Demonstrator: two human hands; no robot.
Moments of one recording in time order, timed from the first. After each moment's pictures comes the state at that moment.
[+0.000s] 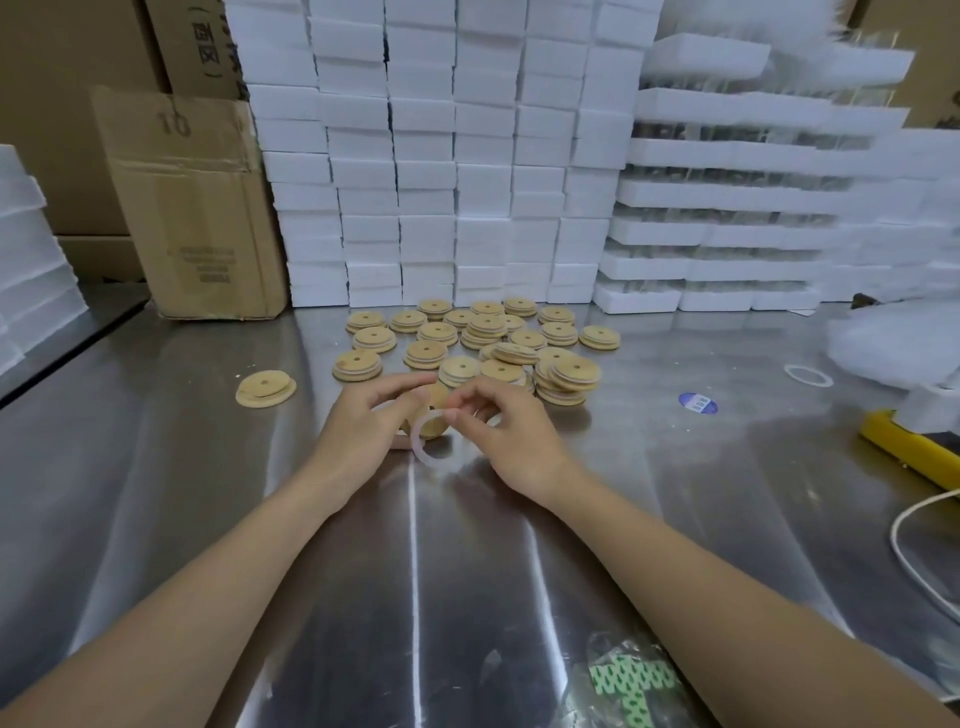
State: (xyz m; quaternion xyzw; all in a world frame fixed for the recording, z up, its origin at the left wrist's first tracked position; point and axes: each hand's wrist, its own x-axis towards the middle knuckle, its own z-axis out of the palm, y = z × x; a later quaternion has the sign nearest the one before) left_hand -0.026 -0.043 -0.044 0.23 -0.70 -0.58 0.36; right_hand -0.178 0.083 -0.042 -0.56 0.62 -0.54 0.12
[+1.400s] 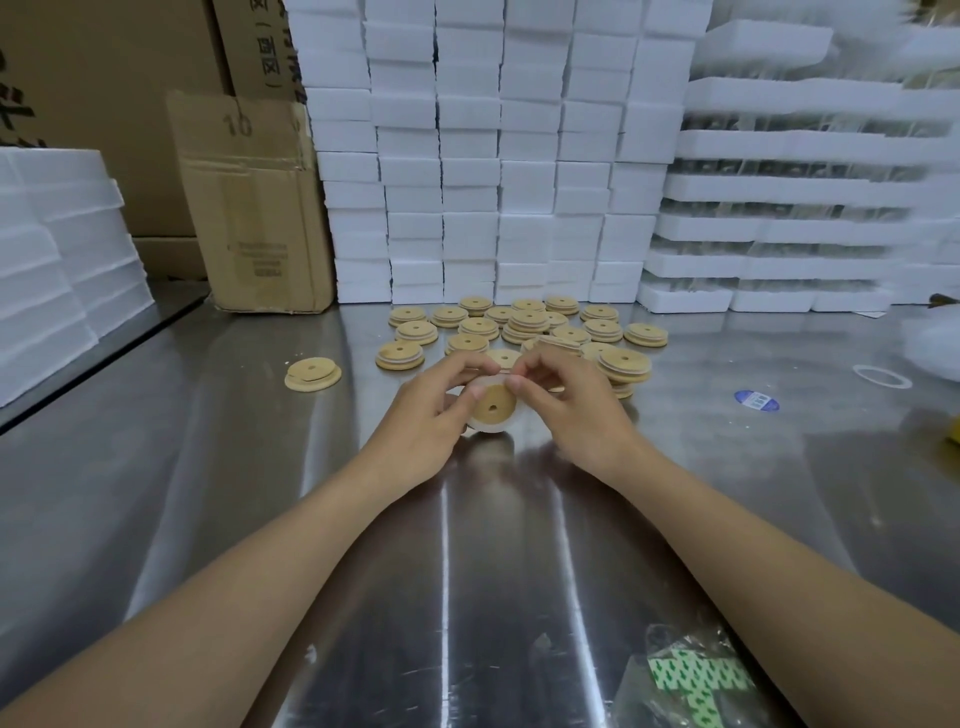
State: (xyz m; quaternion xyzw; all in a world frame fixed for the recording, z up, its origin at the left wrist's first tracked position) left_hand -0.026 -0.030 -0.052 0.15 -0.81 -0.43 0.36; right_hand -0.198 0.082 -0.042 -0.58 0.62 -0.53 0.06
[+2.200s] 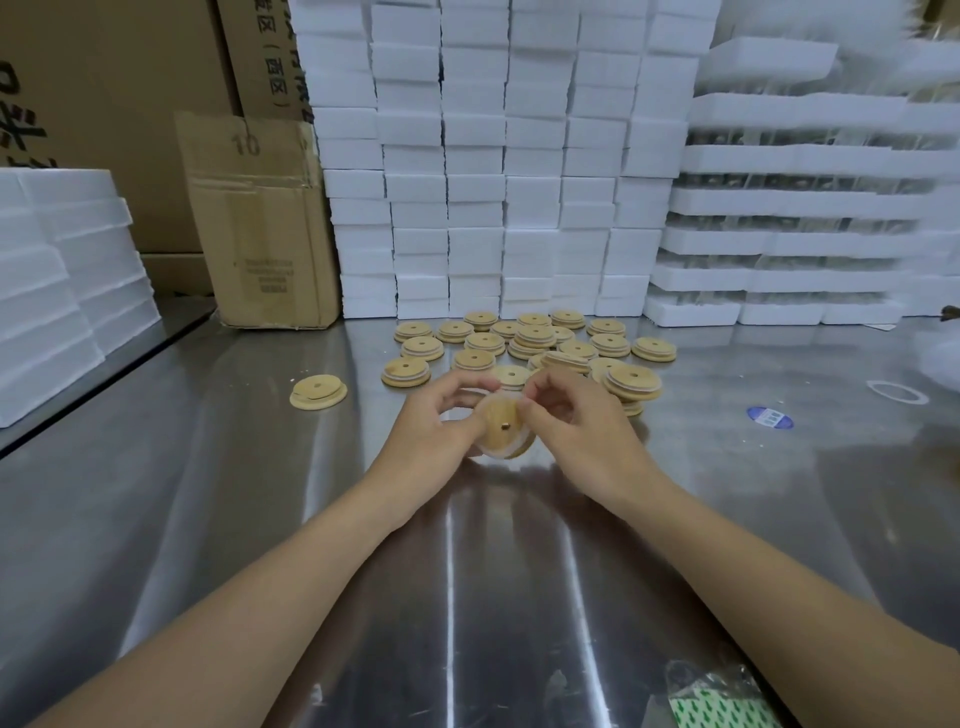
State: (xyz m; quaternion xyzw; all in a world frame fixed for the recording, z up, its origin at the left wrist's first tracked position) left_hand -0.029 -0.020 -0.043 0.21 -0.71 -0.55 0.38; right_hand -0.181 0.089 -0.035 -0.53 0.65 -0.53 0.07
